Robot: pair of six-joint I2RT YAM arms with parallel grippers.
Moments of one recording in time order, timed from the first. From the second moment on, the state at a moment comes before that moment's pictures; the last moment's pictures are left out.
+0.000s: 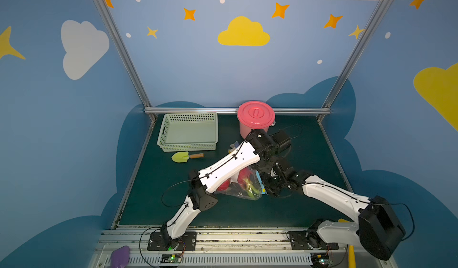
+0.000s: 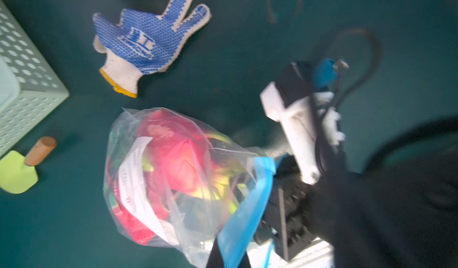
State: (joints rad) left arm -1.05 2.22 2.56 -1.68 -0.17 -0.53; right arm 0.69 1.29 0.72 -0.42 -0.35 1.12
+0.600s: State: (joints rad) left arm -1.02 2.22 2.56 -1.68 -0.17 -0.53; right arm 0.68 1.43 0.72 -0.05 -0.63 1.05
